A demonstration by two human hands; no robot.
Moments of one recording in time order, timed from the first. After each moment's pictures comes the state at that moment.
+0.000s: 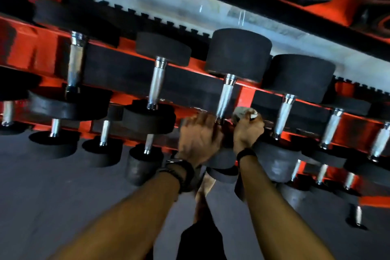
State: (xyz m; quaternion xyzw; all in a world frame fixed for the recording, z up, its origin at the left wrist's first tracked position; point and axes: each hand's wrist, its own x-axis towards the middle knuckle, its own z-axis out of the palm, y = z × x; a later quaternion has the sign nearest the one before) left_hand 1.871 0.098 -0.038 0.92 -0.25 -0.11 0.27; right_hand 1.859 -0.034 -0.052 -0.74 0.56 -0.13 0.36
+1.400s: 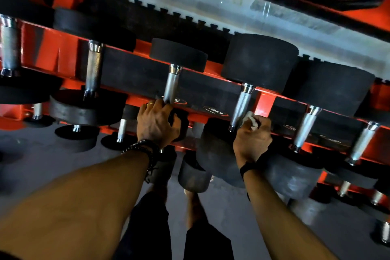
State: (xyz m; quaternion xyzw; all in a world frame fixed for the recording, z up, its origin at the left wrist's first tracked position) left_hand 1.946 0.194 -0.058 0.97 -0.13 -0.13 0.14; right_hand 1.872 -0.006 -0.037 -0.78 0.54 -0.13 0.28
